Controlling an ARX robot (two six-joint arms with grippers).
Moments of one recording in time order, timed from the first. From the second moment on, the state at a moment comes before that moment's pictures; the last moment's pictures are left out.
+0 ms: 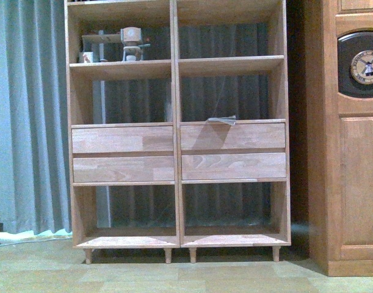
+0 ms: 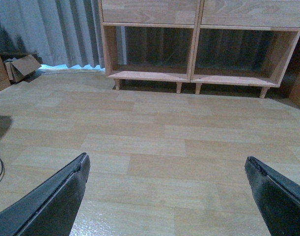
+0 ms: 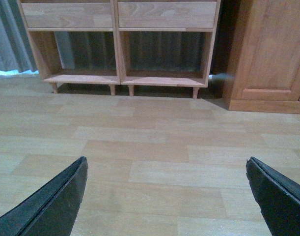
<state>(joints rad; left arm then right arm) 0.00 0.00 0.01 0.00 0.00 0.00 0.00 0.00 0.01 0.00 0.00 0.00</state>
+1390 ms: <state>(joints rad) 0.00 0.00 0.01 0.00 0.00 0.00 0.00 0.00 0.01 0.00 0.00 0.00</state>
